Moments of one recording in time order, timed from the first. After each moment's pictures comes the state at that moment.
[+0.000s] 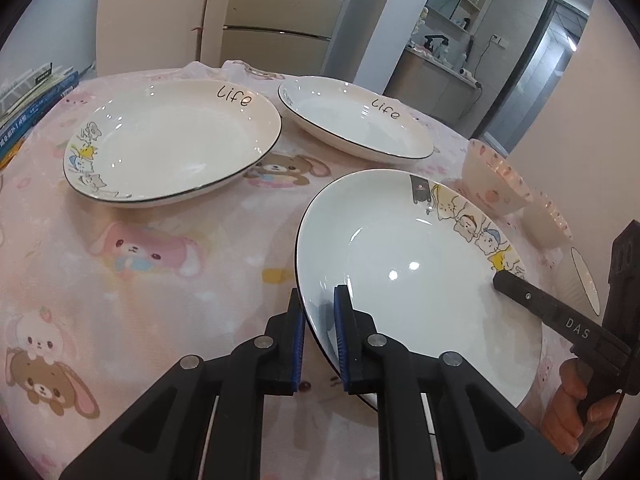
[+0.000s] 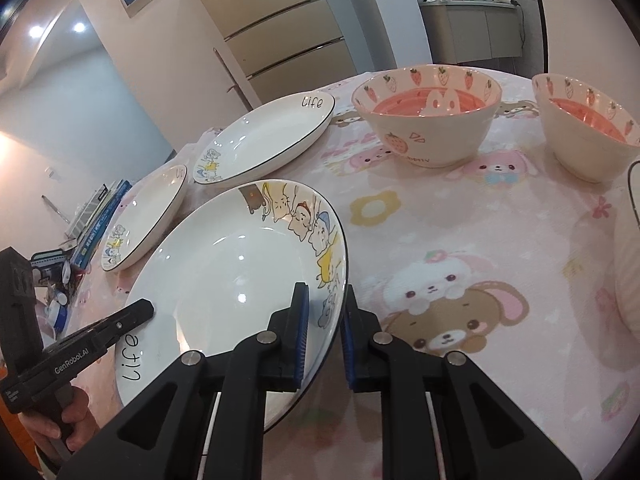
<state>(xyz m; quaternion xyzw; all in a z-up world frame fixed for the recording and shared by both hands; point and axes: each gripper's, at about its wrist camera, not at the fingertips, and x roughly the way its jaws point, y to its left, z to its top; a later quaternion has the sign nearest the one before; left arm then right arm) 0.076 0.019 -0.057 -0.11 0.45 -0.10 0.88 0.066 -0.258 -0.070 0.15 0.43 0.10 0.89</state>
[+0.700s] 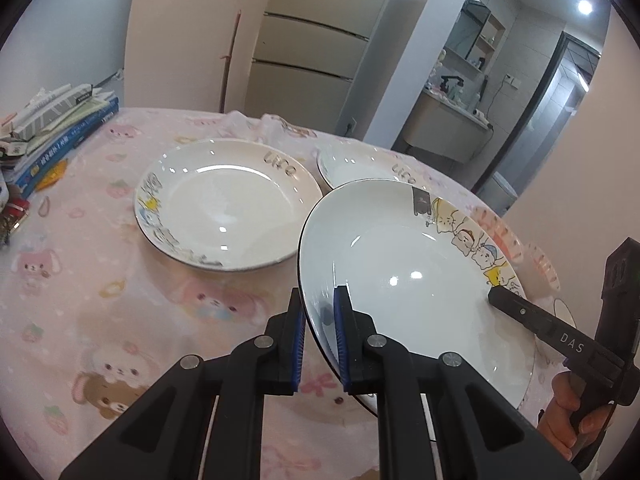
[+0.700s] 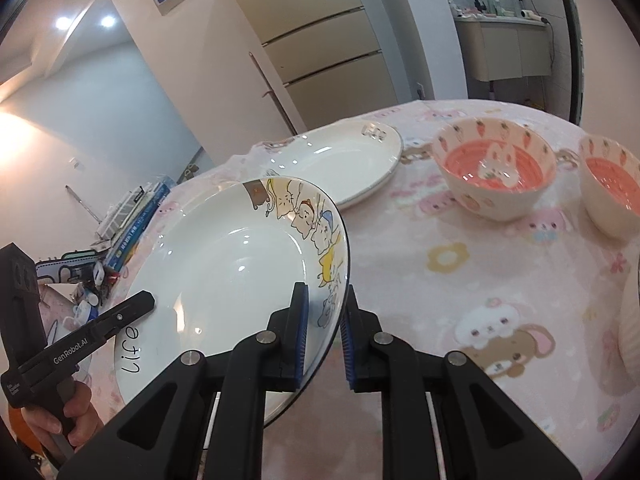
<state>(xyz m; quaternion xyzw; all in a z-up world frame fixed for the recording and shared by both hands) 0.065 0.067 0.007 -0.14 0.39 -0.06 0.91 0.083 -0.210 -0.013 0.13 0.40 0.15 0.89</state>
